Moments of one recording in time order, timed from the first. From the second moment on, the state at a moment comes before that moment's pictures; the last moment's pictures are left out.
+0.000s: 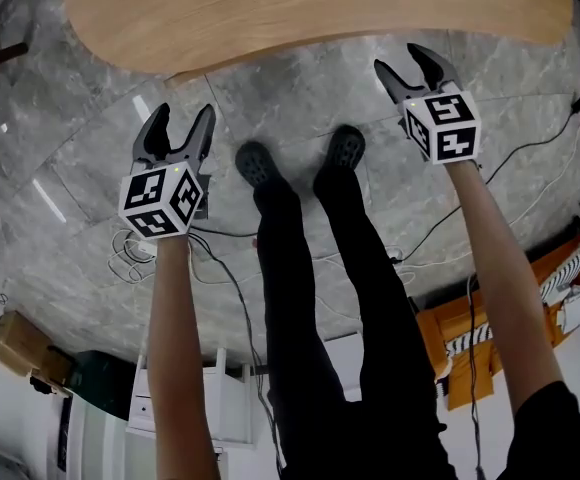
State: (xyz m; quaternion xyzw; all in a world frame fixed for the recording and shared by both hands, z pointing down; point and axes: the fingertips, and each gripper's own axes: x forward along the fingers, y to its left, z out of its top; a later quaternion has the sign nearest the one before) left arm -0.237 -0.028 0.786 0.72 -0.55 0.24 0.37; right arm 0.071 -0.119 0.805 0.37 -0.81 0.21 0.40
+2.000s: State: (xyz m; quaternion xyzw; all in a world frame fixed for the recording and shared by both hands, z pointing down) left arm -0.232 -0.074 0.812 0.71 -0.55 0.29 0.32; right arm 0.067 -0.157 0.816 0.37 -0.81 0.24 0.39
